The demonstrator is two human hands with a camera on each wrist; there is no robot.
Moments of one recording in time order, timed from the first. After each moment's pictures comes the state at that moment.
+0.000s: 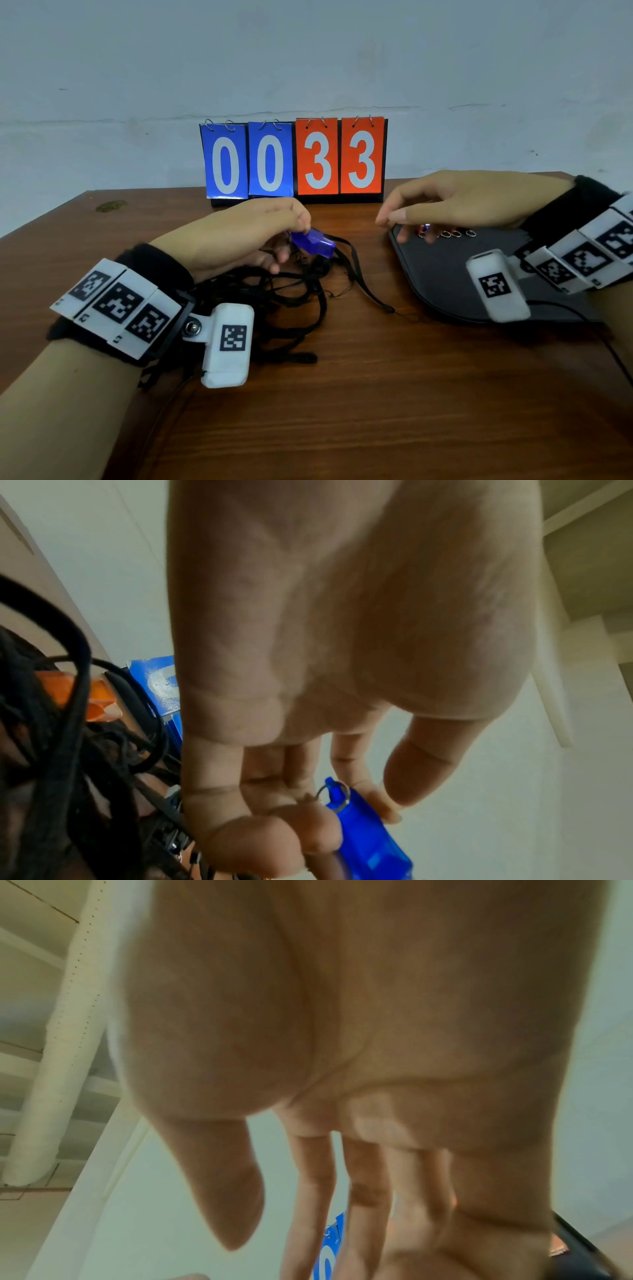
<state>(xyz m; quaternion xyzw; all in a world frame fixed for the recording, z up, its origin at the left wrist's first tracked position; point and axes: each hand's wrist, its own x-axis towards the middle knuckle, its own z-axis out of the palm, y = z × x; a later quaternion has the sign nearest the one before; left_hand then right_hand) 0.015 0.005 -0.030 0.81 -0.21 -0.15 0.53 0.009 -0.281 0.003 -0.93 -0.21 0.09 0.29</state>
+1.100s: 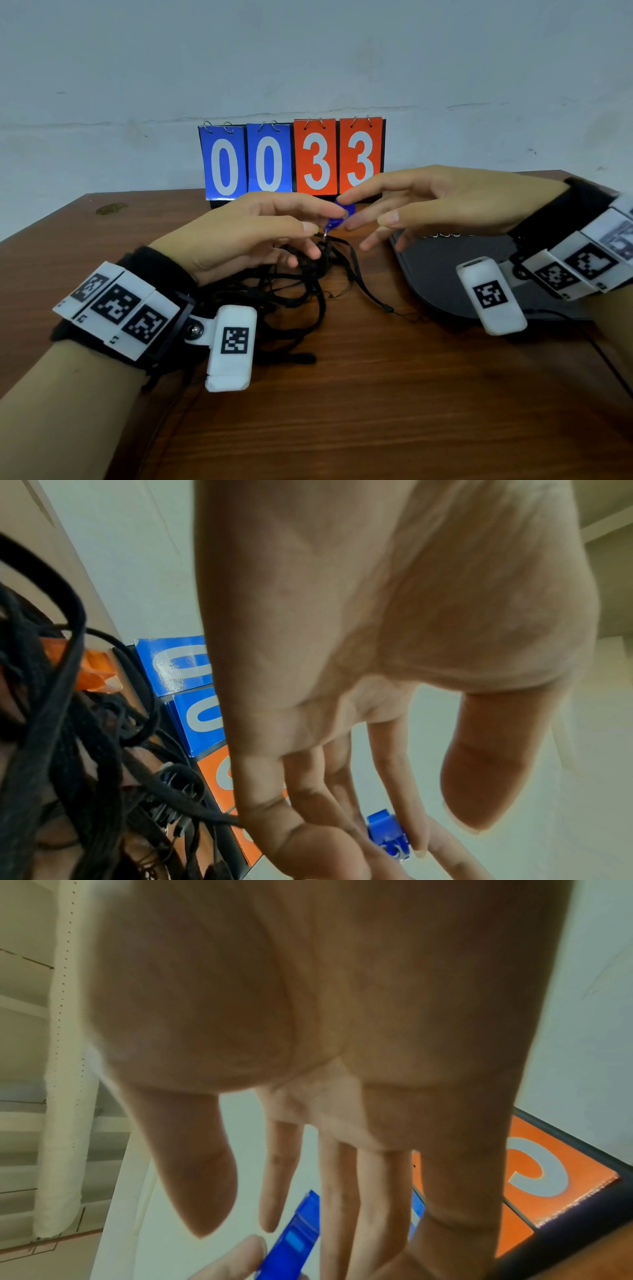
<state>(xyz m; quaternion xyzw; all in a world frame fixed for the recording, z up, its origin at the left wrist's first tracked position) 0.012 0.011 -0.027 0.74 -0.29 -0.18 0.58 -0.005 -0.268 0.007 -0.84 -0.29 0.17 0.42</state>
